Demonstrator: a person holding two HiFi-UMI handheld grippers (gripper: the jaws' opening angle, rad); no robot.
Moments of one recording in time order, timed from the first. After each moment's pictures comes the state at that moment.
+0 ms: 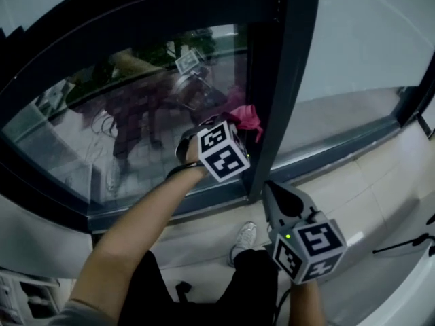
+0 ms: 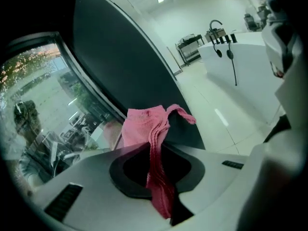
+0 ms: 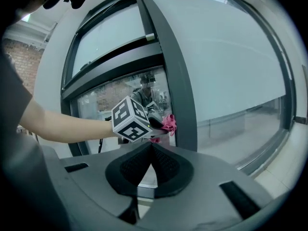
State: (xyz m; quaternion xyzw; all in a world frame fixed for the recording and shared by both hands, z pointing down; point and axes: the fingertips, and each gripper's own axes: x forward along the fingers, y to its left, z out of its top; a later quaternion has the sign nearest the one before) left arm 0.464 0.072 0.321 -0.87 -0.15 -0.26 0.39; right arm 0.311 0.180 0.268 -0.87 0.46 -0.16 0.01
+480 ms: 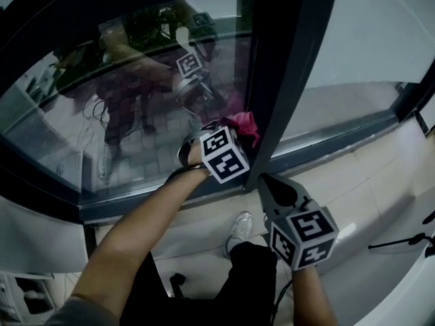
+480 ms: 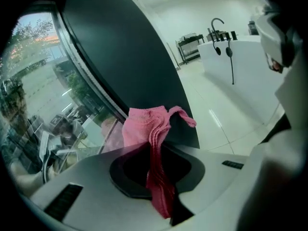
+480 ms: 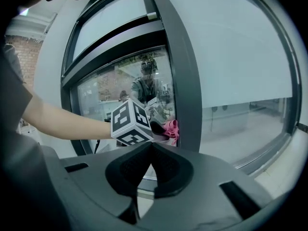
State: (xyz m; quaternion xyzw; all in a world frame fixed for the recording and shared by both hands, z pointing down) left arm 0.464 0.079 0.403 -0.86 -0.17 -0.30 0.36; right arm 0.328 0.170 0.316 -0.86 0.47 -0.20 -0.03
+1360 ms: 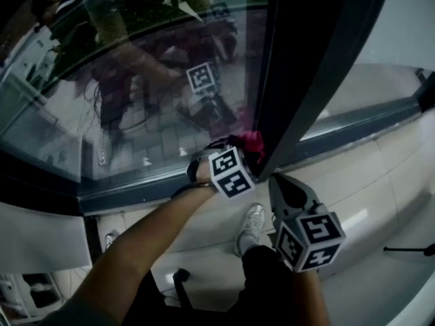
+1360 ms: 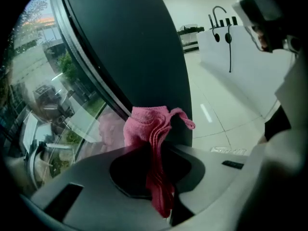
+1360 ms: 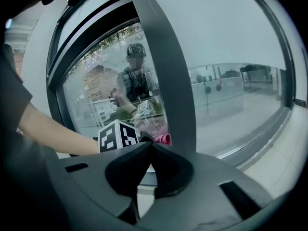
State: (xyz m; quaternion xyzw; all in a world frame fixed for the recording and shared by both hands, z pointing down) left arm 0.461 0.071 0.559 -0.84 -0.20 -0.38 0.33; right arm 0.382 0.158 0.421 -0.86 0.44 -0.26 0.01
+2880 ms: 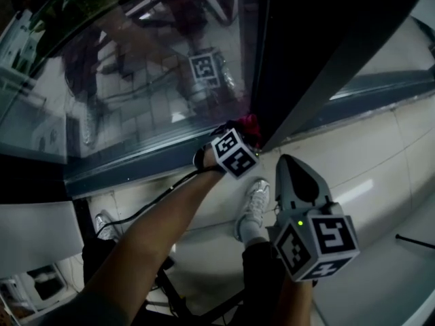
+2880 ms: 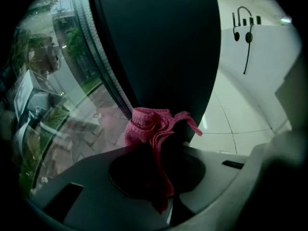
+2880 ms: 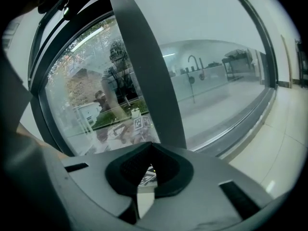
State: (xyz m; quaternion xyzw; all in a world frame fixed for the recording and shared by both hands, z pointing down) left arm 0.462 0.076 0.725 -0.85 -0.17 -0.44 0.22; right arm 0.394 0.167 0.494 -0.88 0.37 -0.29 0.06
